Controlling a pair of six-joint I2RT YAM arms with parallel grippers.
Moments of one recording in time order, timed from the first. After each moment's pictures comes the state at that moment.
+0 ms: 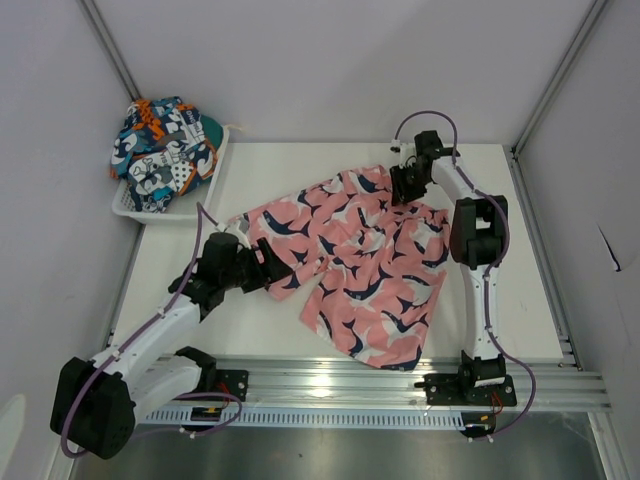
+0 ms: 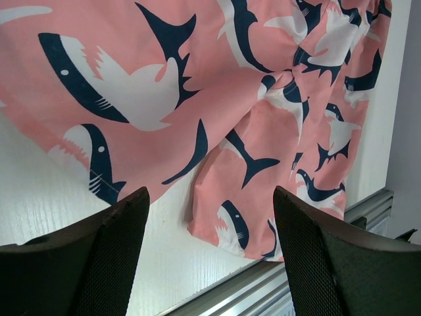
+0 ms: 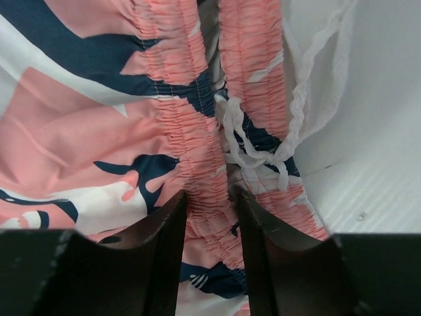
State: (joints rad) left arm -0.39 0.97 0.54 -0.24 0.23 -0.74; right arm 0.15 2.44 2.12 -0.80 -0.35 -0.19
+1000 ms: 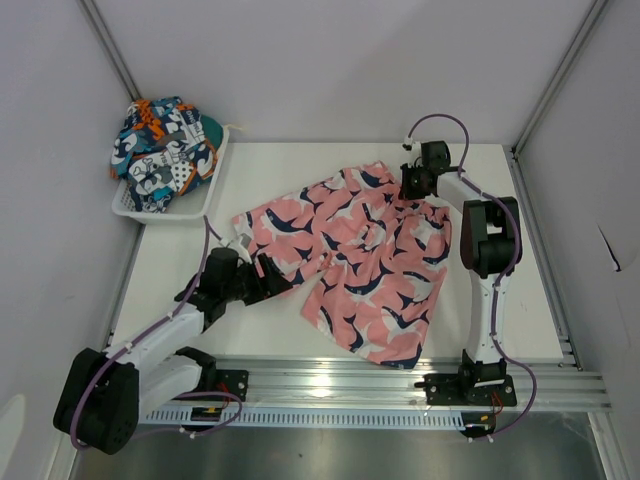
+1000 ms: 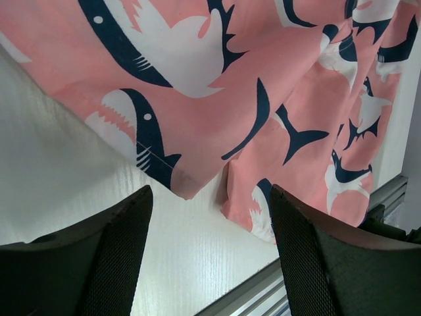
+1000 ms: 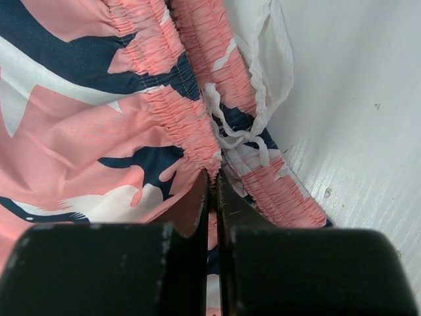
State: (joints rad) left arm -0.35 1.00 0.36 -0.06 0.31 -0.72; right arm 0.14 2.26 1.73 -0.32 -0.26 -0.01
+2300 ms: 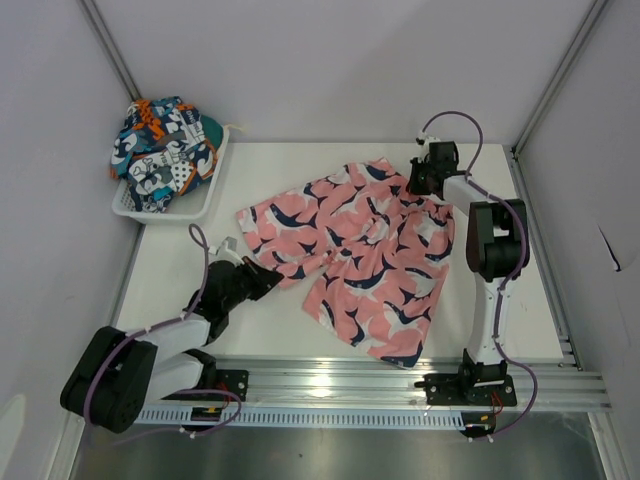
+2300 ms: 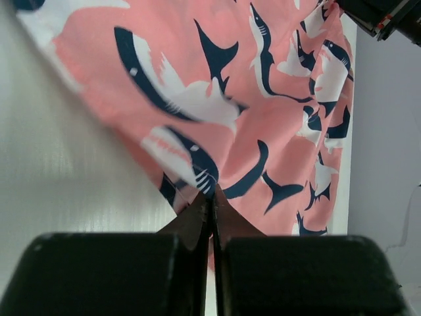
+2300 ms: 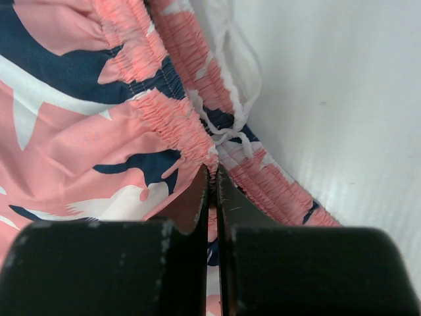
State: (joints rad) left arm -0.35 1.15 0.16 0.53 0.18 -0.96; right arm 0.12 2.20 1.64 -0.17 -0.19 0.08
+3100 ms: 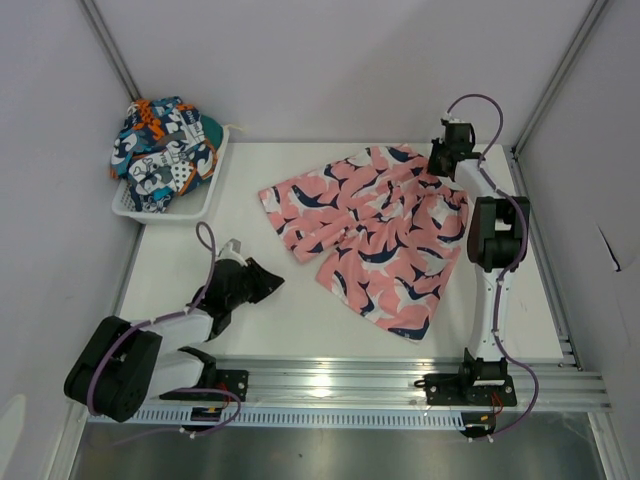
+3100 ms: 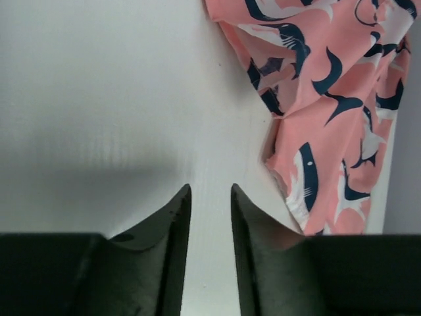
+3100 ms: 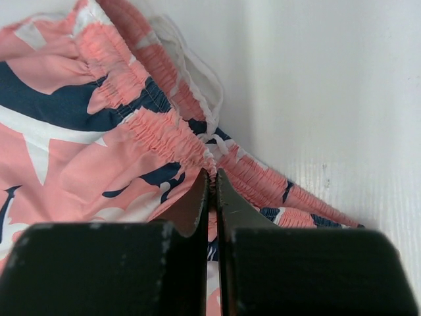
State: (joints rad) left arm -0.36 1.18 0.18 0.44 0.13 -0.91; right arm 0.03 2.34 1.96 -0.30 -0.03 0.16
